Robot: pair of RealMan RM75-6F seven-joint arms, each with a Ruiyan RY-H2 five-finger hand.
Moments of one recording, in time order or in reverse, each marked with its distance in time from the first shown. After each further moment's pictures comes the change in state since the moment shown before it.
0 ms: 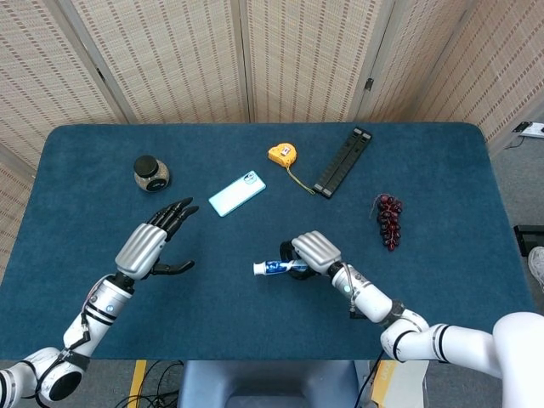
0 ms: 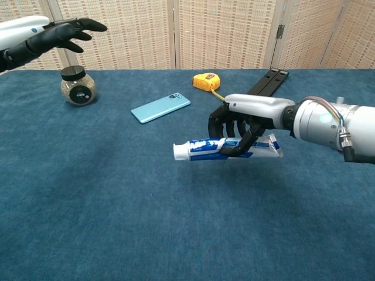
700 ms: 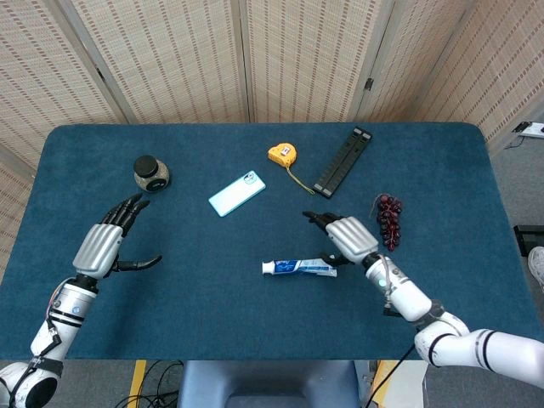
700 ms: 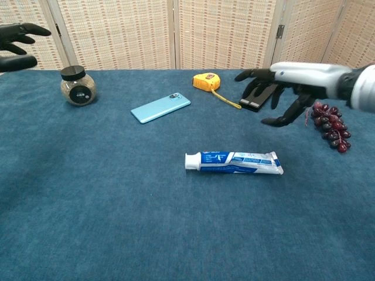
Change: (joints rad) left arm 0.102 0.073 0.008 0.025 -0.105 0.051 0.044; right arm -0.098 0.252 -0.003 -0.195 0.023 0.121 -0.073
